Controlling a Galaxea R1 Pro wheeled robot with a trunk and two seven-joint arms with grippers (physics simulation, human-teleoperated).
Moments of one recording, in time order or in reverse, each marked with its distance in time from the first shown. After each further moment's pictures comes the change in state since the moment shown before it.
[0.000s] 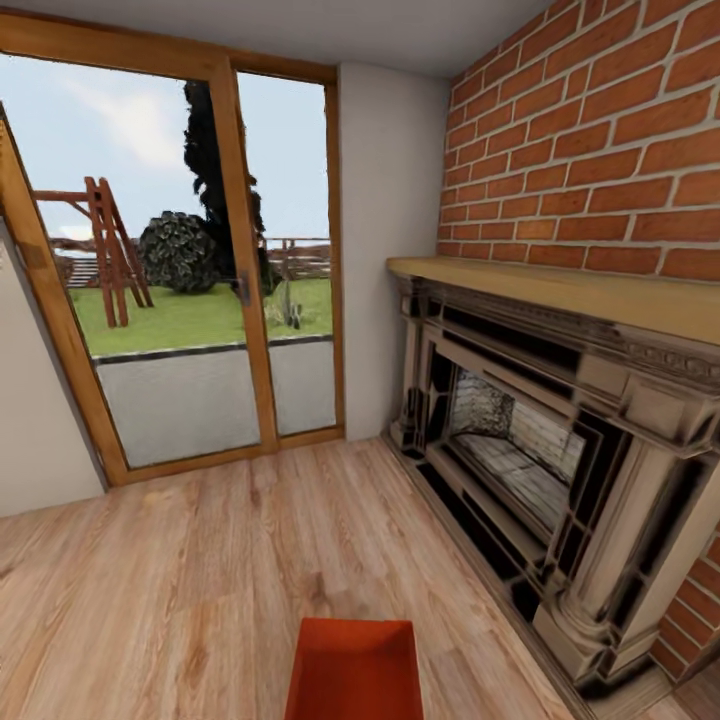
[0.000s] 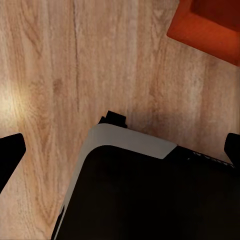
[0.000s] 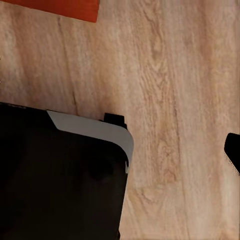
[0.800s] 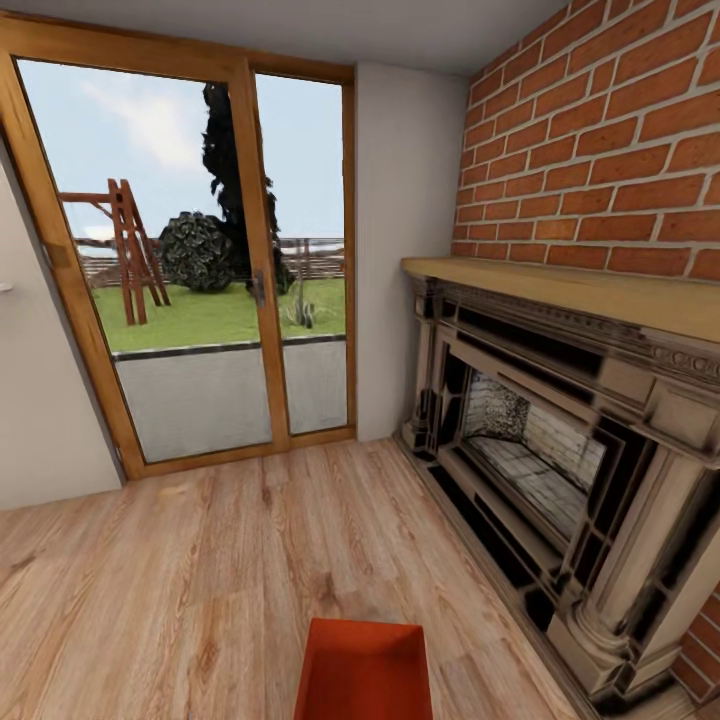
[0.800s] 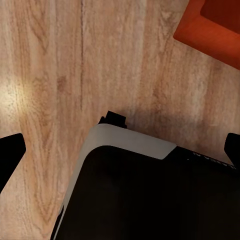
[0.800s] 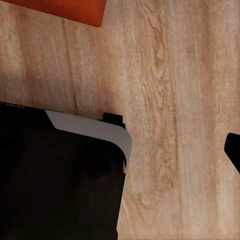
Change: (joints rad) left arm 0.000 0.000 0.000 0.000 0.005 -0.002 0.000; right arm 0.000 -0.004 0.003 0.000 0.002 0.000 0.002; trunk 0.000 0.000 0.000
